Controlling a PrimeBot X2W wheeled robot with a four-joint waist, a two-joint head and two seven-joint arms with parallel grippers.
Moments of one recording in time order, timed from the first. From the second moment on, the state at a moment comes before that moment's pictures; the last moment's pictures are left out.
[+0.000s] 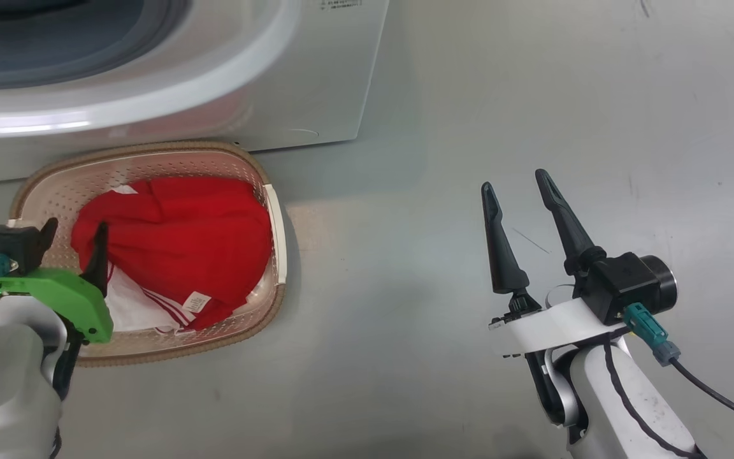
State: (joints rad) left arm -0.64 0.29 -0.38 0.98 -0.53 -0.13 -0.25; right arm -0.22 -0.05 0.39 0.04 0.27 -0.12 -0.25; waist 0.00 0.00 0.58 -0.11
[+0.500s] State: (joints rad) left arm -0.55 0.29 -0.37 0.76 -0.52 -0.13 -0.25; right arm -0.20 -0.05 0.34 0.11 0.30 -0.11 -0.25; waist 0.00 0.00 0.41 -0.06
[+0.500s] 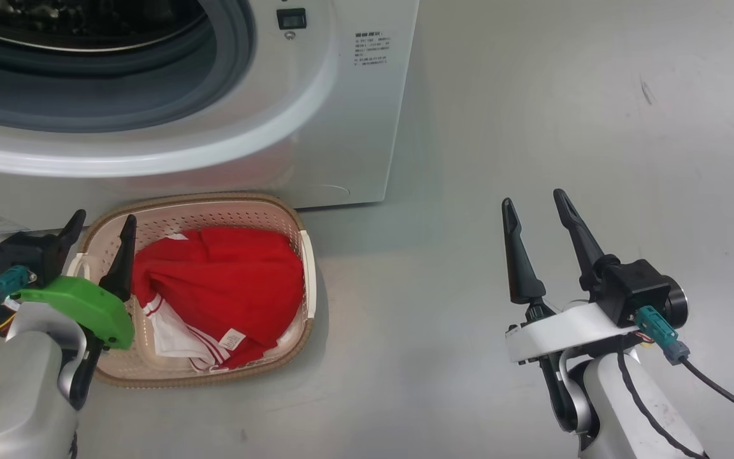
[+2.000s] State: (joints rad) left arm -0.02 0.20 -0.10 0.22 -0.36 -0.10 -0.25; right arm 0.03 -0.04 0.22 0.16 0.34 0.02 -0.25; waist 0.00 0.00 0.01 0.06
